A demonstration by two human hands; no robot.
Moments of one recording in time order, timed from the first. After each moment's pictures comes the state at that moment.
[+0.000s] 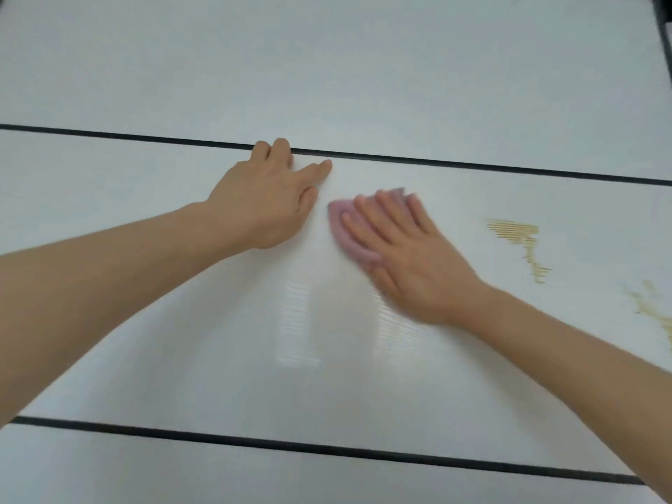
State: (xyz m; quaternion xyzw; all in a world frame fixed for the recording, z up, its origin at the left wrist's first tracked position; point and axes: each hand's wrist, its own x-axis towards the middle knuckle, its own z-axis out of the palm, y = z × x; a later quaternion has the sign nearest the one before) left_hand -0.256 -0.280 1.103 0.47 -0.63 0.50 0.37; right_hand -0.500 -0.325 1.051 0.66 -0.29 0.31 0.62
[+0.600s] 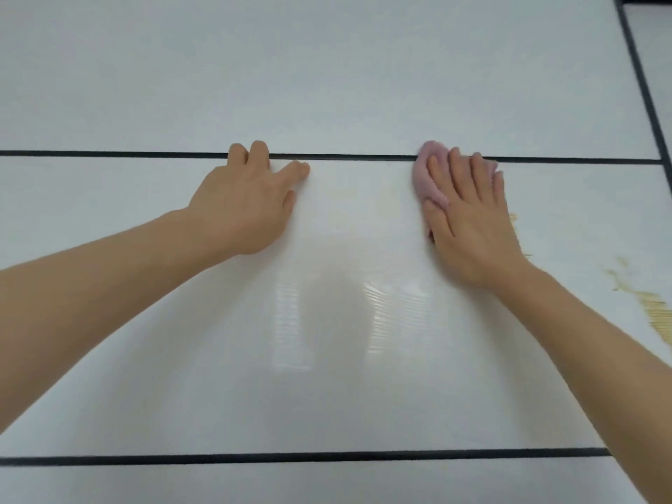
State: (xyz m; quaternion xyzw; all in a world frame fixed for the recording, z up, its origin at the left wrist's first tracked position) left_hand -0.265 -0.279 1.109 0.49 -0.61 0.52 0.34; right_hand -0.556 -0.322 1.079 0.59 -0.42 0.49 0.48
